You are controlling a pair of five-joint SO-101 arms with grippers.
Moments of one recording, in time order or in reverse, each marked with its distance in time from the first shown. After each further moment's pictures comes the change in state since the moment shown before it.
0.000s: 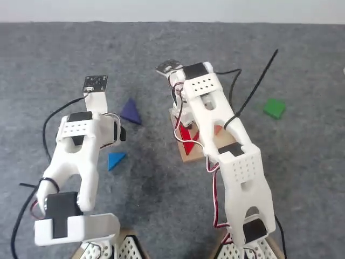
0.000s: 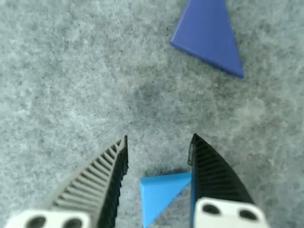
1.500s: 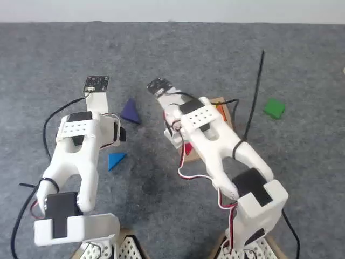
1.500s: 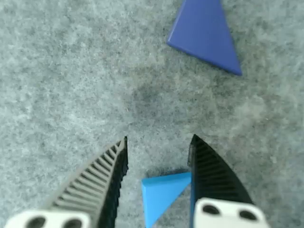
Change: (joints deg) left arm 0.0 0.0 0.0 0.0 -1.8; right arm -5.9 -31.8 52.5 -35.0 -9.8
